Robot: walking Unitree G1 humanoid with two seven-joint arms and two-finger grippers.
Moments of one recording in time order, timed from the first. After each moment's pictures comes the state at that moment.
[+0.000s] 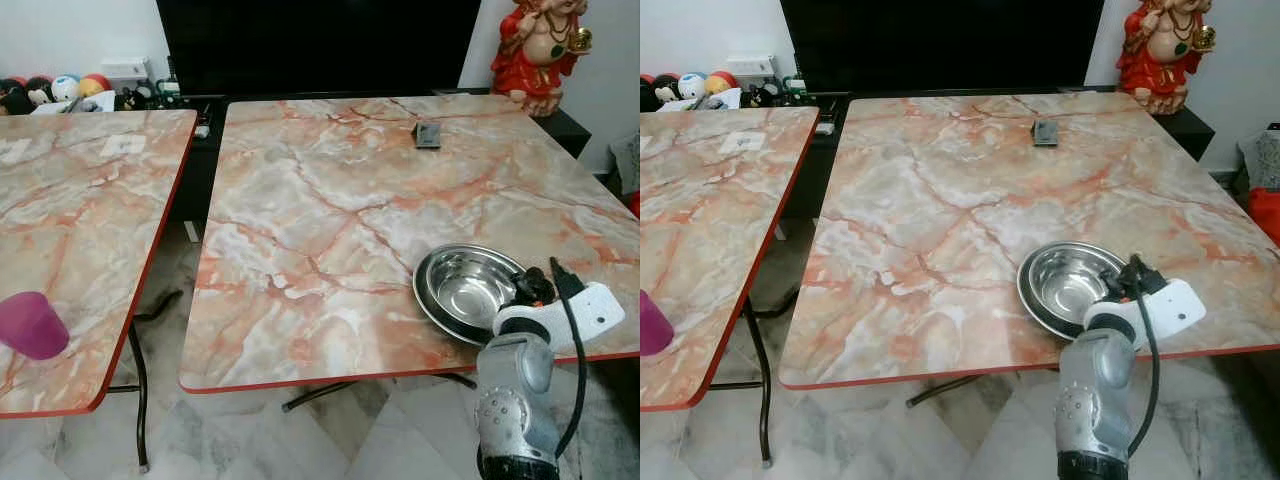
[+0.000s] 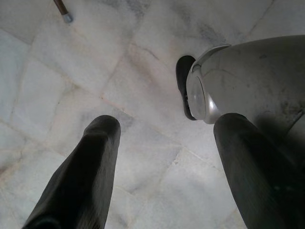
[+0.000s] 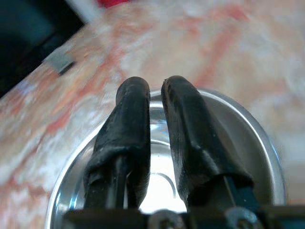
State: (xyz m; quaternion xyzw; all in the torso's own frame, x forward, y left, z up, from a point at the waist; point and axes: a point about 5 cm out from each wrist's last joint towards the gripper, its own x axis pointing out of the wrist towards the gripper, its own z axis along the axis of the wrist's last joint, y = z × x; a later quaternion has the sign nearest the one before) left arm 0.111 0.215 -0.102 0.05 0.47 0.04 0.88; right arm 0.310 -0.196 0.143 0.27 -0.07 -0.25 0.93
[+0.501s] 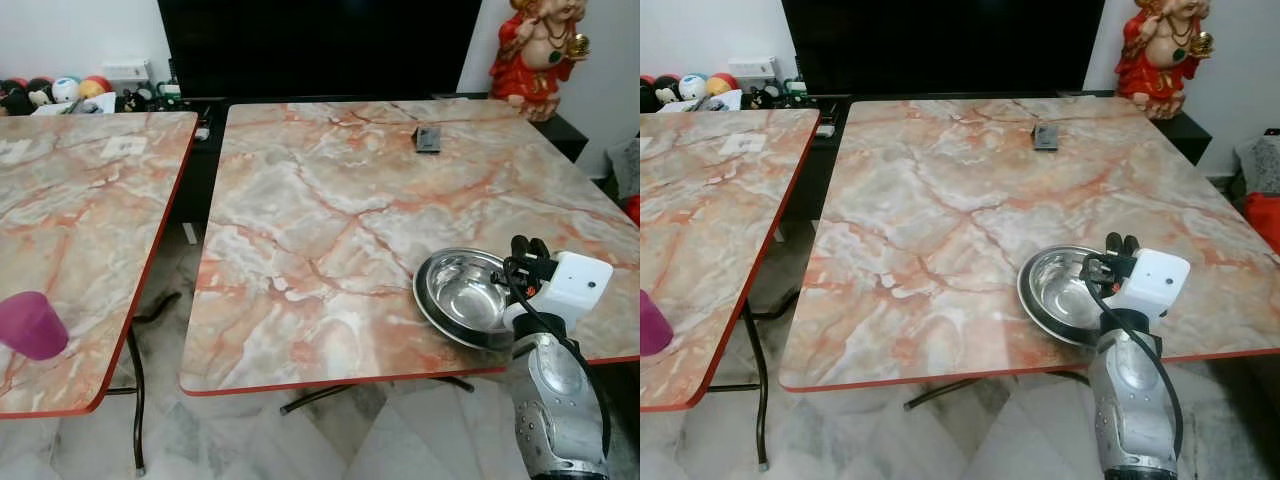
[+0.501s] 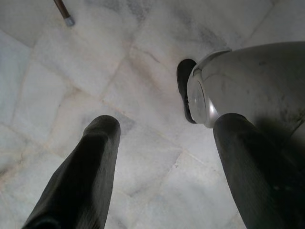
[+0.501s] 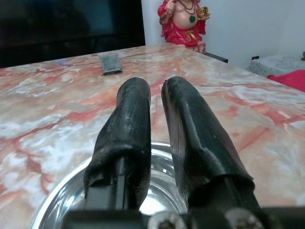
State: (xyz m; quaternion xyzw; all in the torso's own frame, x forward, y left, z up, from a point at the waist) left arm 0.110 0.216 -0.102 0.05 0.47 0.04 0.88; right arm 0.306 -0.214 0.153 0.06 -0.10 -0.12 0.99
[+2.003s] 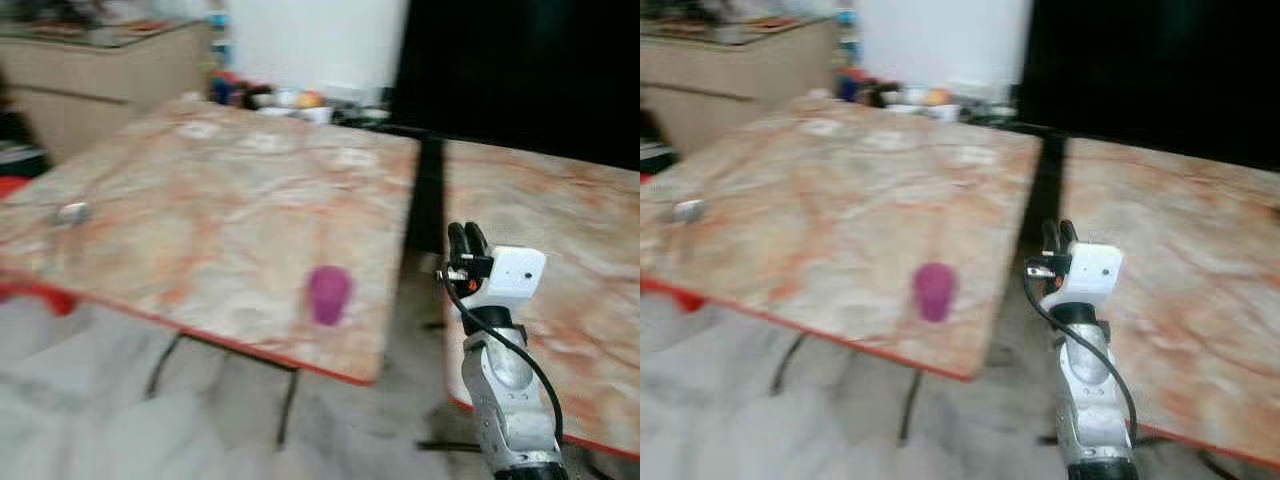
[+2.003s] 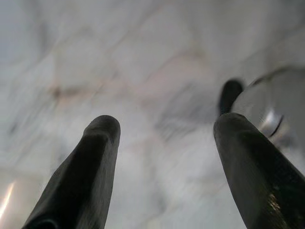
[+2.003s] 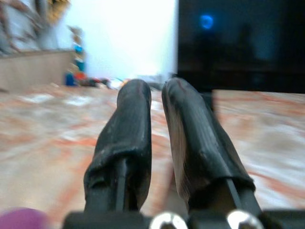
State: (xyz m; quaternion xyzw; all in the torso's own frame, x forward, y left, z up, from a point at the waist) left arm 0.100 0.223 -0.103 0.04 0.48 0.08 0.87; right arm 0.317 -0.157 0.166 0.05 -0.16 0.00 0.99
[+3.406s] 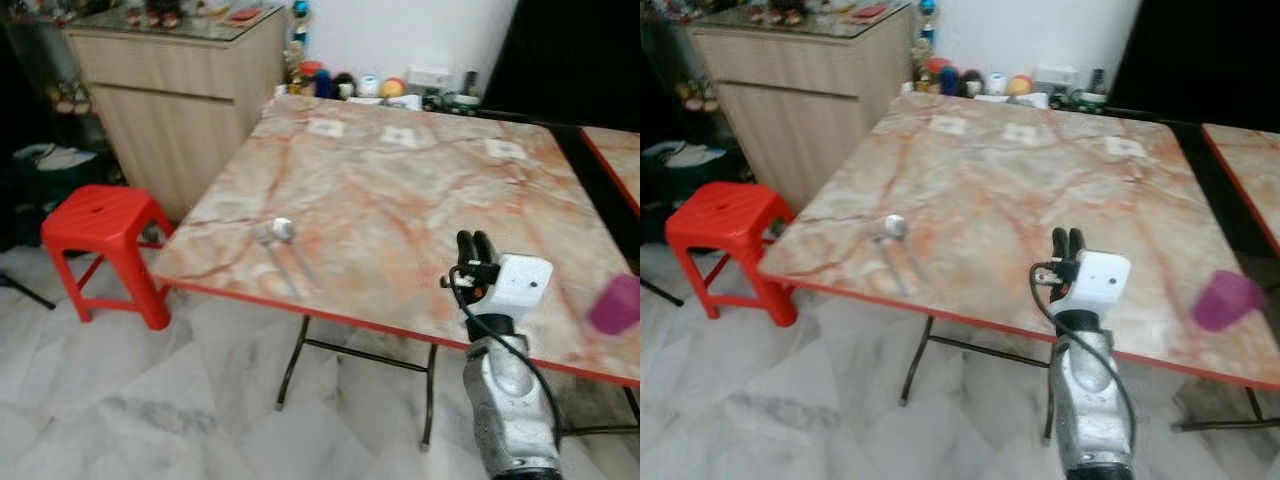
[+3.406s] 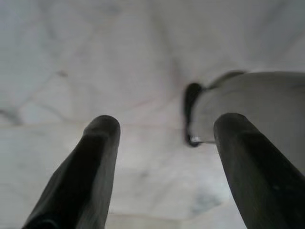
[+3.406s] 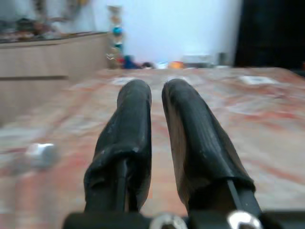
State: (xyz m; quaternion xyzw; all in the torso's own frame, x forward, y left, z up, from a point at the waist) left arm 0.109 0.225 -0.100 0.04 0.47 0.09 0.88; right arm 0.316 -0.141 0.150 0.07 -0.14 0.00 0.99
